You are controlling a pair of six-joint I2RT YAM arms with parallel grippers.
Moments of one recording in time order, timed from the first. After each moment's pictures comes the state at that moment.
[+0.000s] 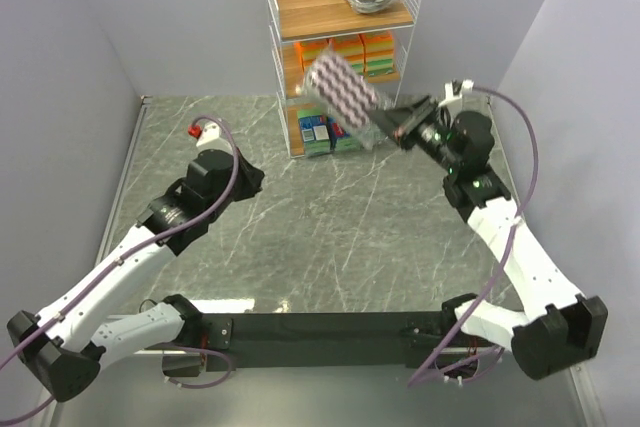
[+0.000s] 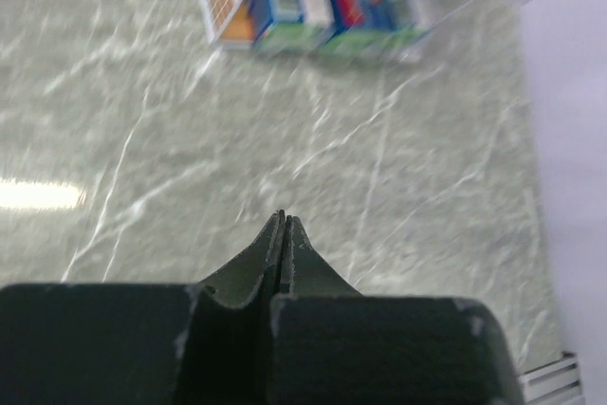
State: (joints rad) left arm -0.64 0.97 1.01 -0.45 -0.31 -0.74; right arm 0.29 1.09 0.99 0.09 -0.37 1.14
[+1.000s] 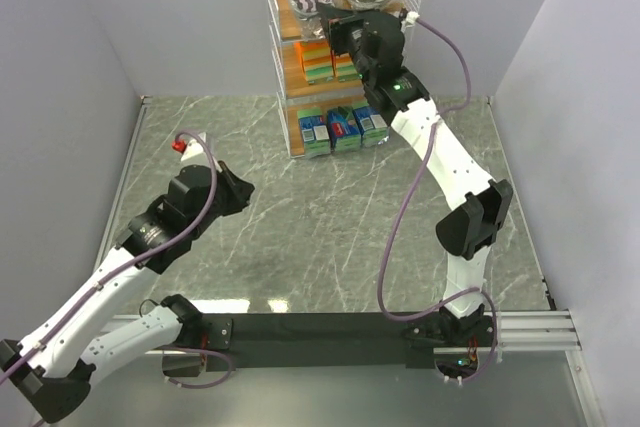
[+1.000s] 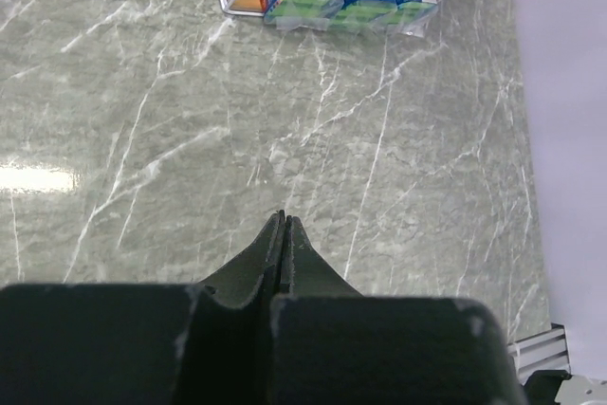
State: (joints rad) left arm -0.64 0.83 0.95 -0.56 -0.29 -0.77; right arm 0.52 1.92 2.13 -0.10 0.23 1.49
